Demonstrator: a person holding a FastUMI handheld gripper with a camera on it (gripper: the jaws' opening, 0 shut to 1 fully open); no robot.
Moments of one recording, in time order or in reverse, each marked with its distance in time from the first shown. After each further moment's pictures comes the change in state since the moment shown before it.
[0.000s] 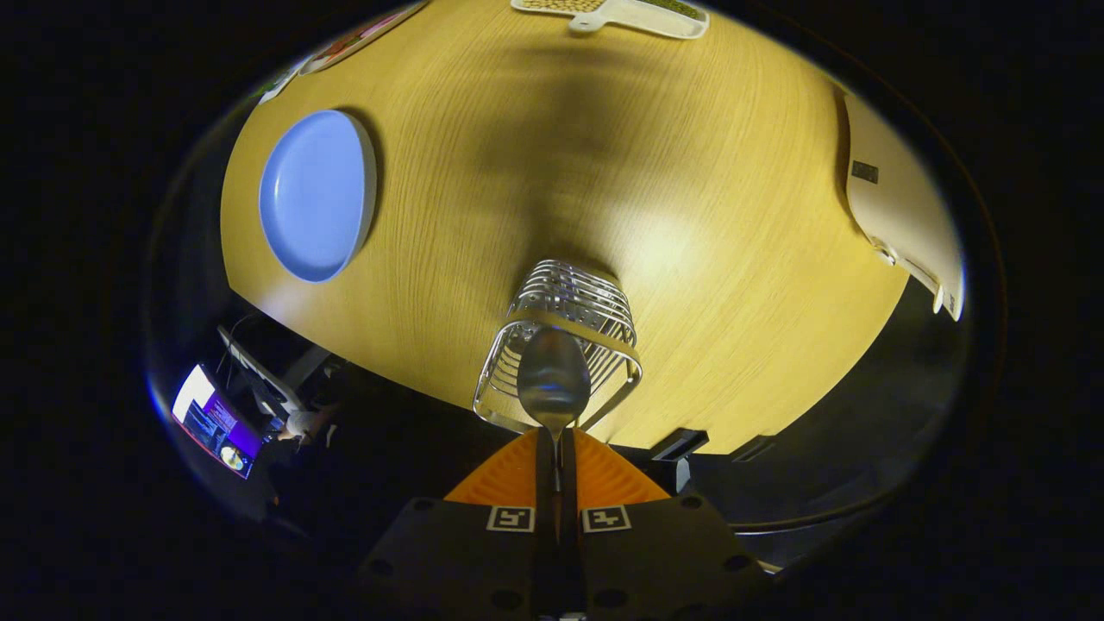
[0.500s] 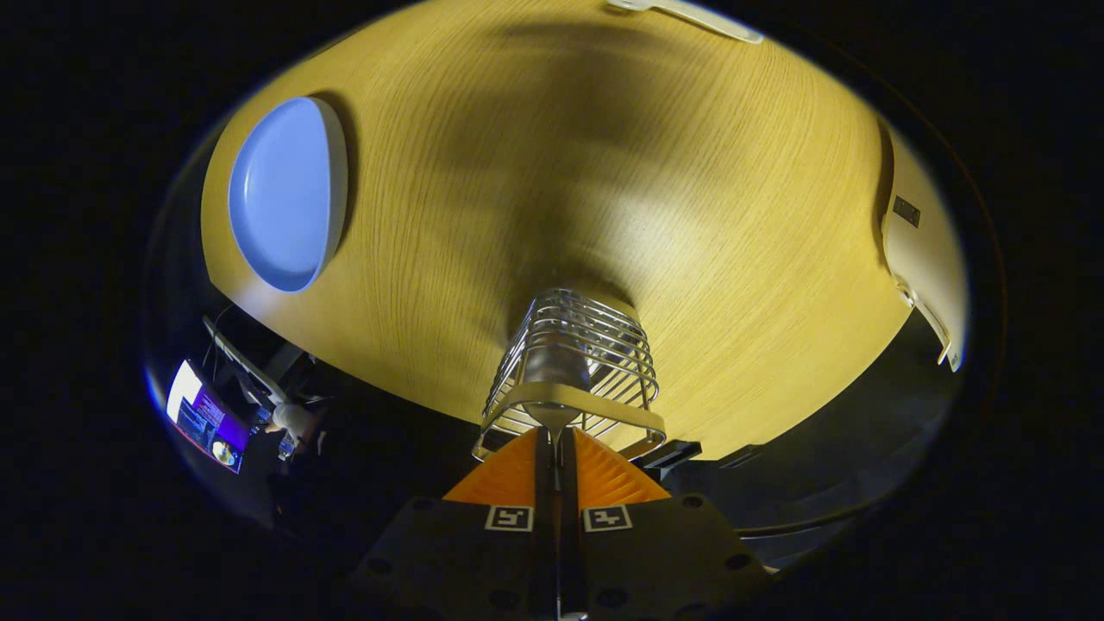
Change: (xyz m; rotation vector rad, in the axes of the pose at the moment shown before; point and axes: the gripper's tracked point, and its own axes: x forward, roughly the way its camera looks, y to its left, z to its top) arm 0.020 0.007 0.025 -0.026 0.042 -0.036
